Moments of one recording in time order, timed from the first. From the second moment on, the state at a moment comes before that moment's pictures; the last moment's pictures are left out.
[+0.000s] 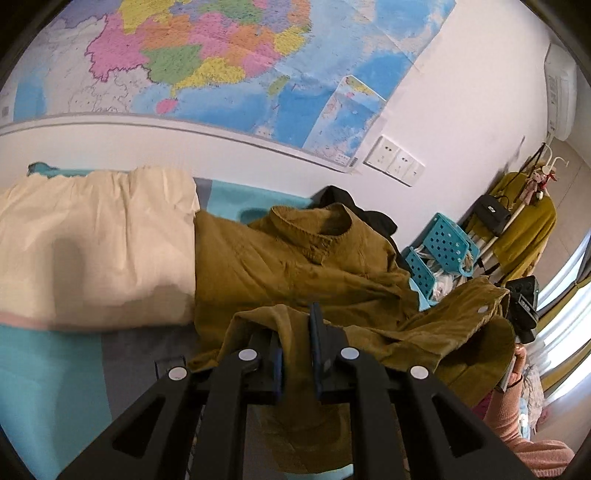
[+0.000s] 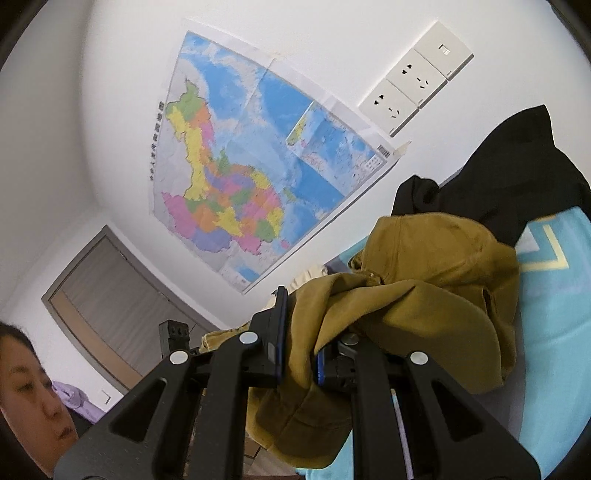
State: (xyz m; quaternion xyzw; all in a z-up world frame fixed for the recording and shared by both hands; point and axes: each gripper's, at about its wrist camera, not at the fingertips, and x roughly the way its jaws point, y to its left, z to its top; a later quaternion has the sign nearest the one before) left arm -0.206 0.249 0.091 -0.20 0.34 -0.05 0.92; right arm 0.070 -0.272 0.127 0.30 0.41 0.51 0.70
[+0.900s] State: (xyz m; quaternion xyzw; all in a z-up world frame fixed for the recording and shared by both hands) left arm -0.073 0.311 0.070 -0.22 0.40 0.00 0.89; right arm 0.200 -0.188 0.071 0.30 0.48 0.43 0.70
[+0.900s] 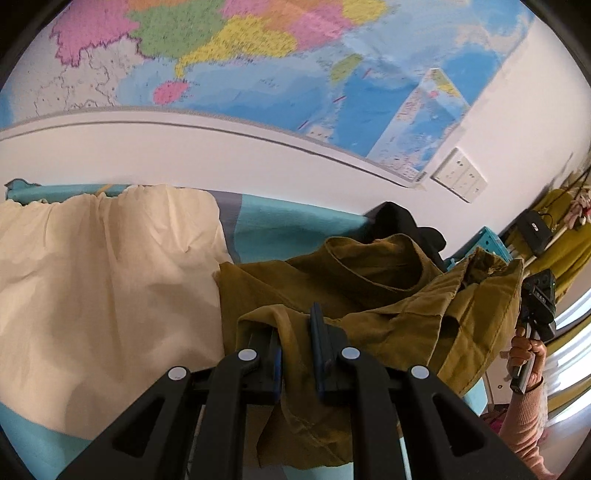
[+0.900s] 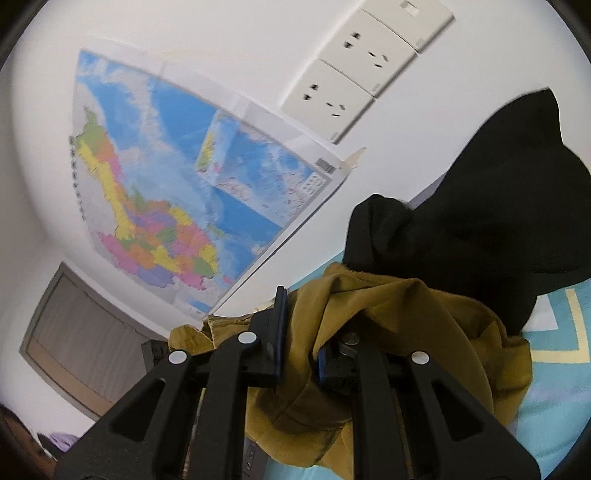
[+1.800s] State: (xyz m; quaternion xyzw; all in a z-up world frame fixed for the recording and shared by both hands) left arm -0.058 0.351 0.033 -0.33 0.37 -0.02 0.87; right arm 0.167 -0.154 0.067 0.07 0.46 0.42 0.78
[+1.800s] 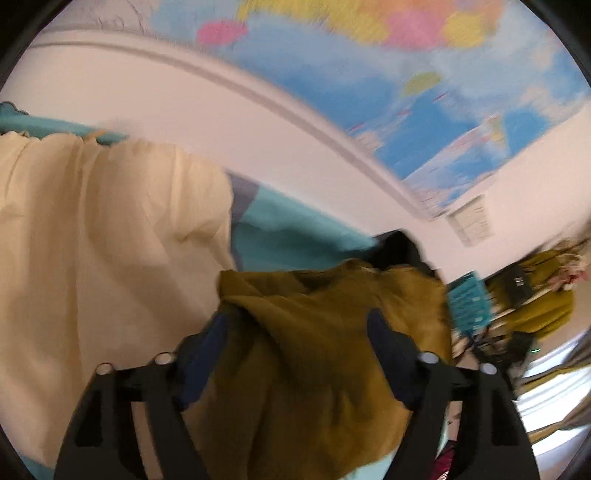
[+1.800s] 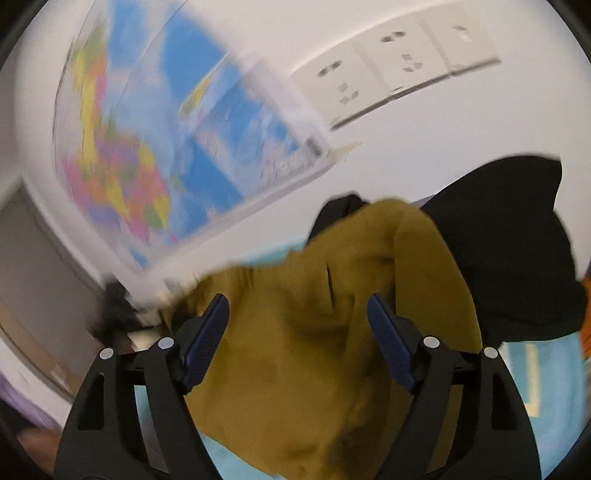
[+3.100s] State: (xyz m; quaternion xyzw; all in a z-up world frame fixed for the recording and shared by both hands) left arm -0.176 0.252 0.004 -0.21 0.33 -0.02 0.92; right arm 0.063 -0.277 0.120 0.05 0.37 0.46 0.80
